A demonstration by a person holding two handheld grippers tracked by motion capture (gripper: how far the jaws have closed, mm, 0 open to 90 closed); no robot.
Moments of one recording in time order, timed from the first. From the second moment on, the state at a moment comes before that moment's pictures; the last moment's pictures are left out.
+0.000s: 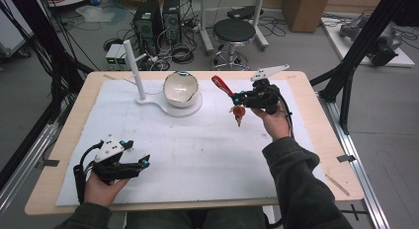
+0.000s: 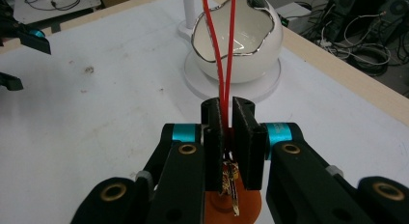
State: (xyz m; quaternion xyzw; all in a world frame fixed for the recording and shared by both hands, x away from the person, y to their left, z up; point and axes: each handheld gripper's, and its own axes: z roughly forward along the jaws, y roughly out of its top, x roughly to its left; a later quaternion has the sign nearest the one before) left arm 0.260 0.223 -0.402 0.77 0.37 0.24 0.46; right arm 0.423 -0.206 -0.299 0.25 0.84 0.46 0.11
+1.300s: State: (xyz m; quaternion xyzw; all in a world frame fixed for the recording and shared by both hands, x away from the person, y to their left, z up) left arm 0.259 0.223 -0.401 0.77 0.37 0.24 0.46; right arm 0.430 -0.142 -0.269 0.20 0.85 0.47 0.10
